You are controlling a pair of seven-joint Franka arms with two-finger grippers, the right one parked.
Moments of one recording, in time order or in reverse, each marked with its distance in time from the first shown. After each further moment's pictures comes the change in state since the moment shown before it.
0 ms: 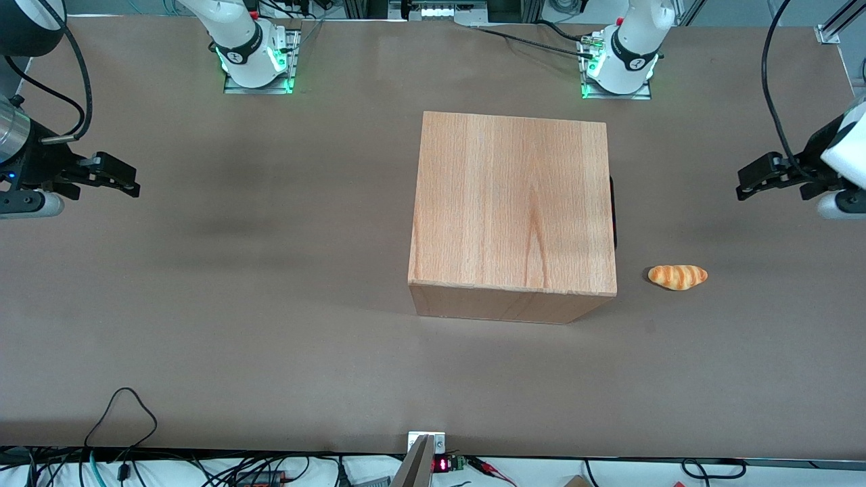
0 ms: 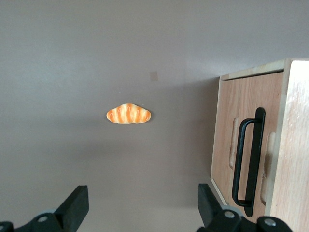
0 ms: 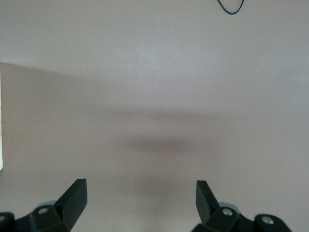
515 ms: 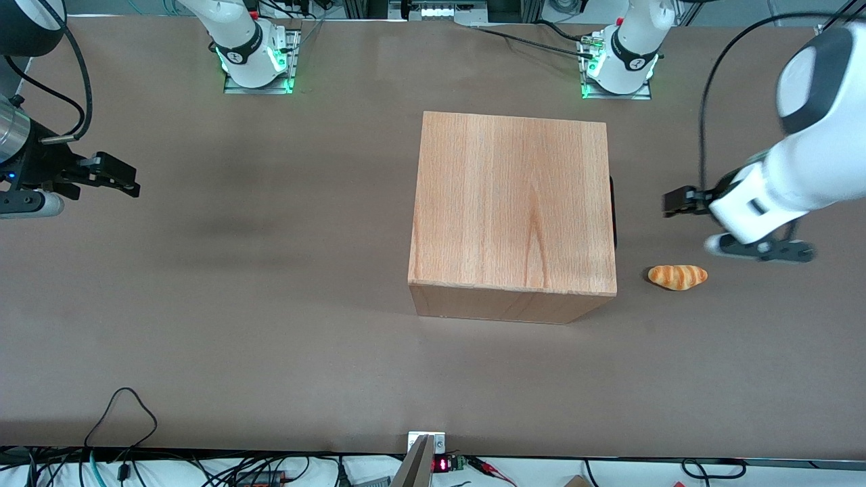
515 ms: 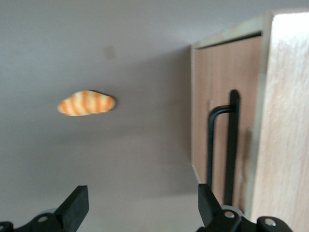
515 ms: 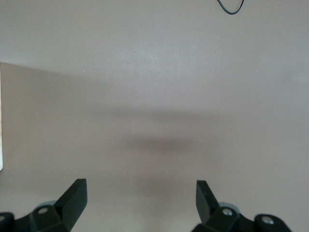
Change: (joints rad) arm -0.061 0.148 -0.048 -0.019 -0.059 0.002 0.000
